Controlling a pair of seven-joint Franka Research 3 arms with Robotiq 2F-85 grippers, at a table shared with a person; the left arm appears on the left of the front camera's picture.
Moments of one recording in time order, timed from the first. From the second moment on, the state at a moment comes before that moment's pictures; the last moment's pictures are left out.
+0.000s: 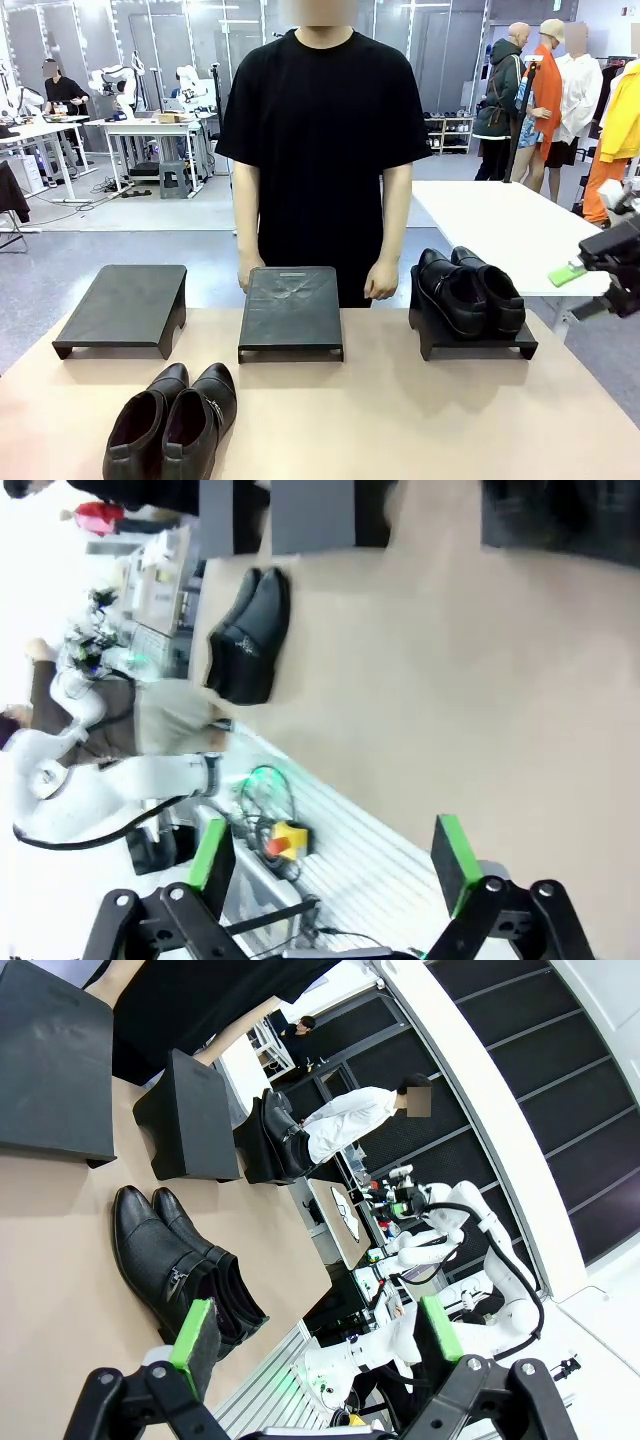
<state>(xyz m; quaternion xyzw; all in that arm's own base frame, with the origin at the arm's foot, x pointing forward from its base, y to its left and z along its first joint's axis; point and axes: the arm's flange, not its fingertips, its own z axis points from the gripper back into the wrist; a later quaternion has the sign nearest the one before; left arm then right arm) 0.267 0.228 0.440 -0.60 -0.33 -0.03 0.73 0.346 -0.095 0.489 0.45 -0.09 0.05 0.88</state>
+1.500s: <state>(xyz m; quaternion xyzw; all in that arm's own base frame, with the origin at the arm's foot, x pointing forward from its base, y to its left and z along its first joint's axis) 0.267 0.228 0.440 -0.60 -0.33 -0.03 0.73 0.233 -0.181 0.424 0.55 -0.15 0.02 0.82</state>
